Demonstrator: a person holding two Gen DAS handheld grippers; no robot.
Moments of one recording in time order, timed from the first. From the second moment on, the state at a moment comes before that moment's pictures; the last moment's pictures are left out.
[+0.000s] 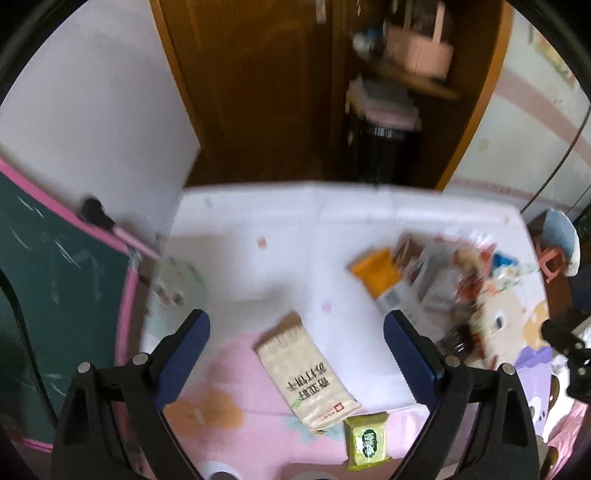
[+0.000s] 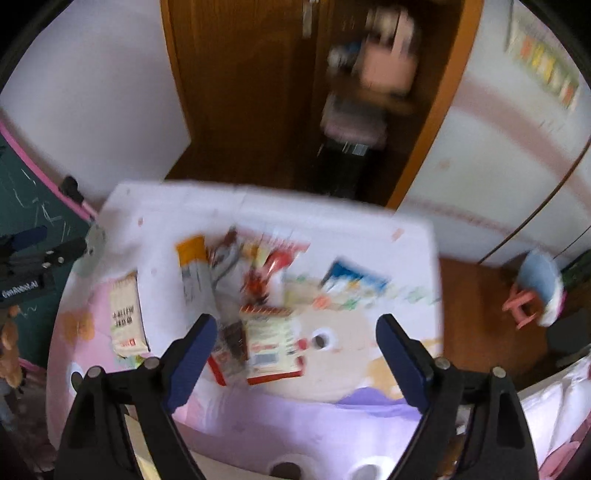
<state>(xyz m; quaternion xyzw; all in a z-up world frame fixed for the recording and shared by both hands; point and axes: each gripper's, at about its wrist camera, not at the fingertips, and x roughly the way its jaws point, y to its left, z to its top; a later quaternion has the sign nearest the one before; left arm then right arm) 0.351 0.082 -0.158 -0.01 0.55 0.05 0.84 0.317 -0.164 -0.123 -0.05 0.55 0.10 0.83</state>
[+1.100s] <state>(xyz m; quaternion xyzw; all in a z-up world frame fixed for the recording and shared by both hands) 0.336 0.066 -0.263 -0.09 0.63 0.00 0.77 0.322 -0.190 -0.224 0.07 0.66 0.16 0.73</state>
